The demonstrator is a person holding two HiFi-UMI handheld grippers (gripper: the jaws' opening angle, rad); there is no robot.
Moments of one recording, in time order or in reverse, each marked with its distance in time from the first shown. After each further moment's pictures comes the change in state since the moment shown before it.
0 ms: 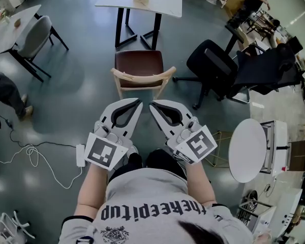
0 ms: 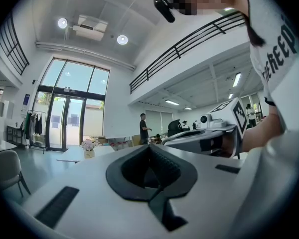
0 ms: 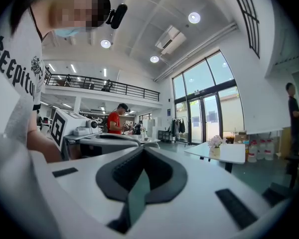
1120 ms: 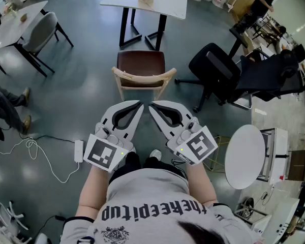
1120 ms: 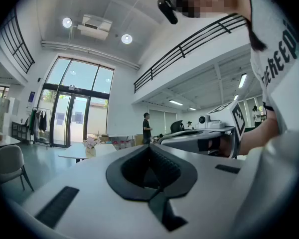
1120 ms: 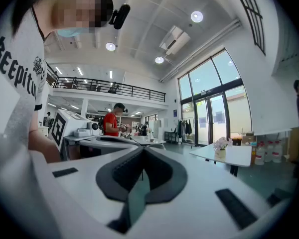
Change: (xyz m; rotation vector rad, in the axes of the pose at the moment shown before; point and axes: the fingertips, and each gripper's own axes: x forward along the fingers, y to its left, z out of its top) left arm 0.009 -0.022 0.004 -0.042 0.014 0.048; right arm -0.018 -0.004 0.008 -0.007 -0.011 0.082
